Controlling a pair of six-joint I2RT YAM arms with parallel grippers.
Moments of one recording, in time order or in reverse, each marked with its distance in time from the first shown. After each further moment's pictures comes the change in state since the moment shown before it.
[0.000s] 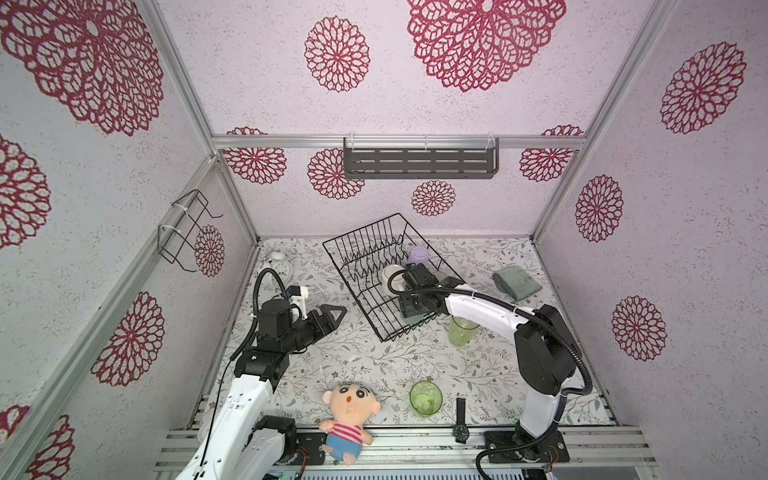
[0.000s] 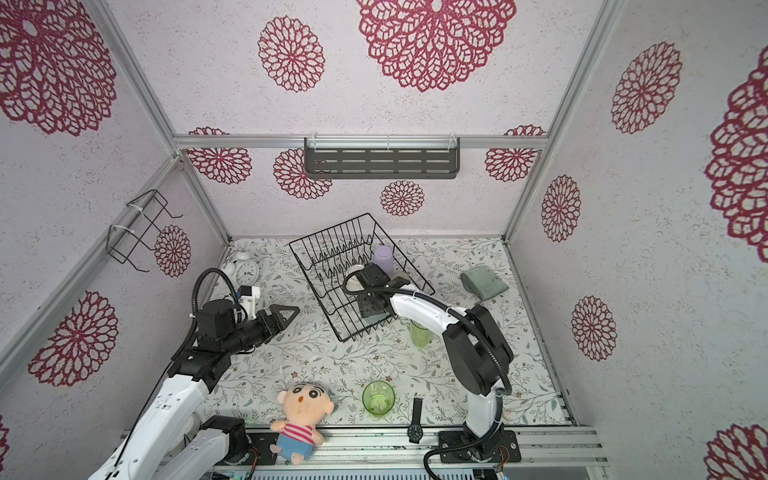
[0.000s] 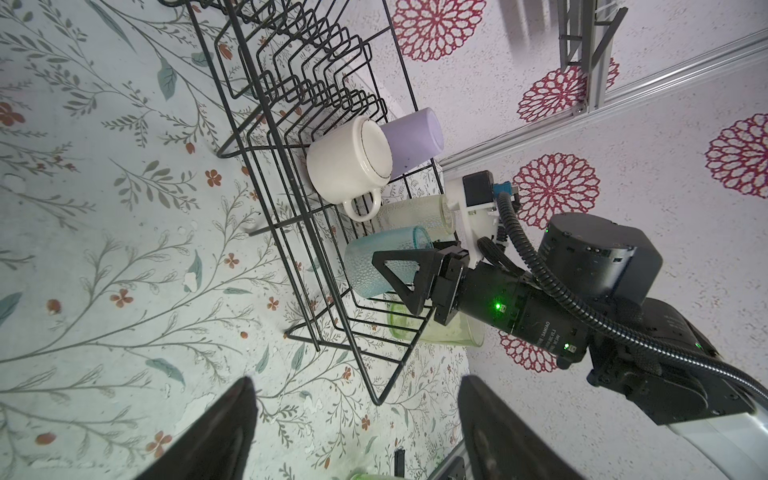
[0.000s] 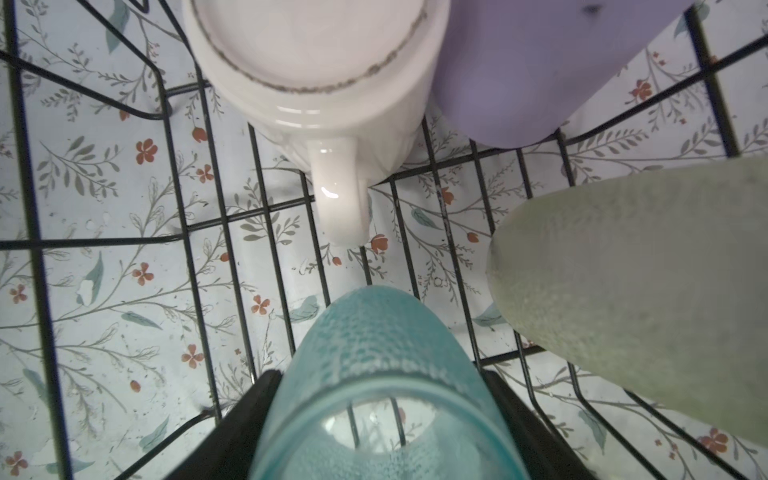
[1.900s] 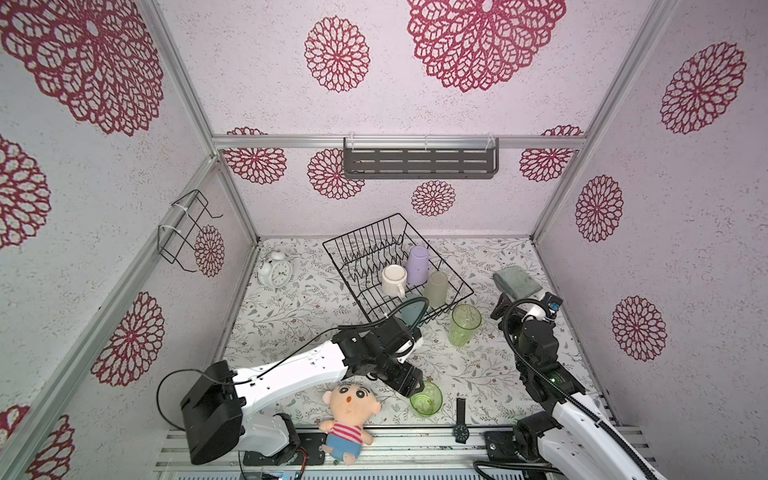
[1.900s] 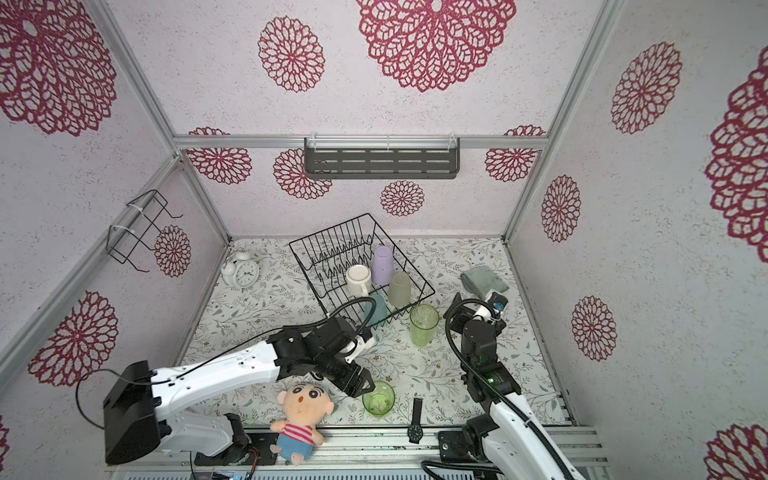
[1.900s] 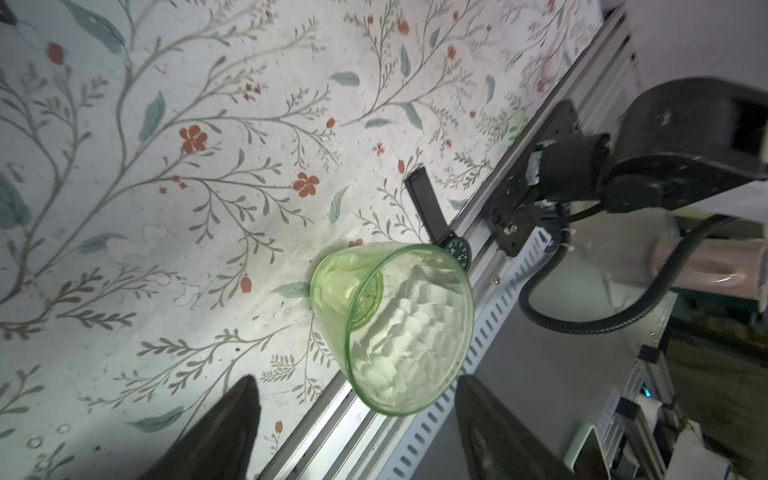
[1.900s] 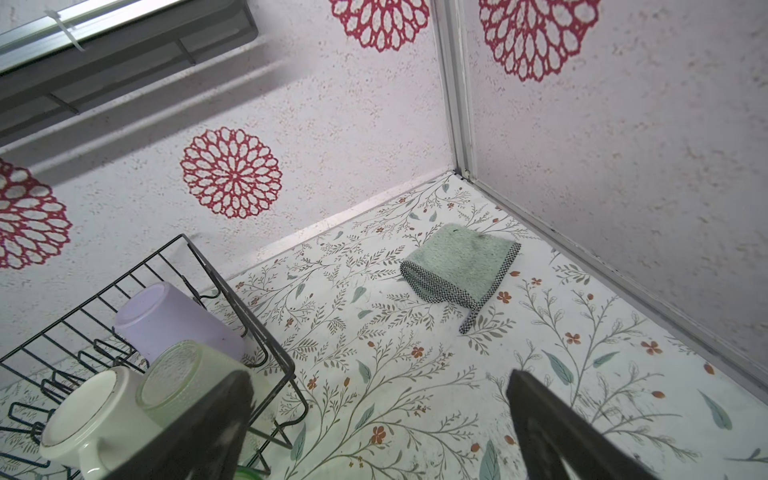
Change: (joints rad) left arm -0.913 0.582 0.398 -0.380 -0.225 0.328; right arm -0.368 -1.182 -1.003 0.637 0.378 0.116
